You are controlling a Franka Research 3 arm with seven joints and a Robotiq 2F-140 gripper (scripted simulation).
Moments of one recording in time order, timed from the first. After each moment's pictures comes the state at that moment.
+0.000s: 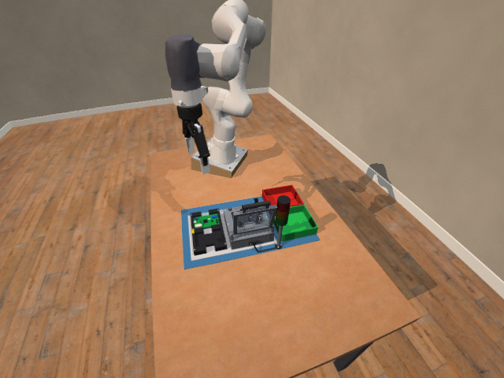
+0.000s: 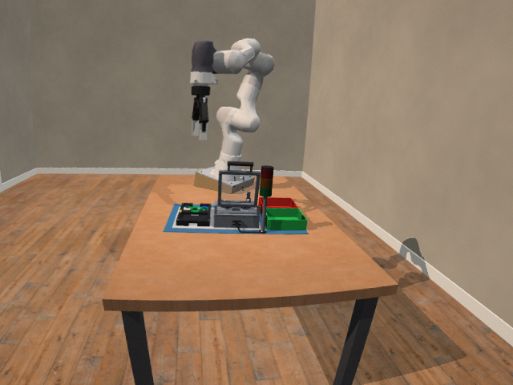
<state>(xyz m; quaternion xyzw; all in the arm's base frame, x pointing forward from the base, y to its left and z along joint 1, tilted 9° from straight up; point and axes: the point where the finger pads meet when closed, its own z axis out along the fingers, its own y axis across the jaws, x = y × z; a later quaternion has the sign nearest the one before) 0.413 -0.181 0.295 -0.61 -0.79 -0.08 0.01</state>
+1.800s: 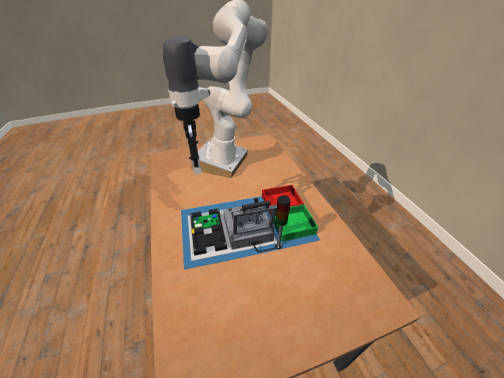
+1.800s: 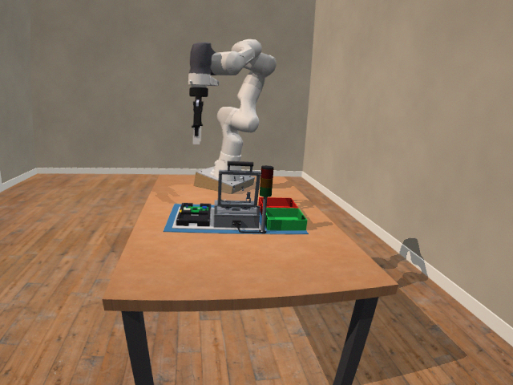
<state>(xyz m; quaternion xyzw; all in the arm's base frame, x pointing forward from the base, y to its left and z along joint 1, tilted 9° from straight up) 0.405 -0.189 0.288 -0.71 -0.70 -0.08 0.02</state>
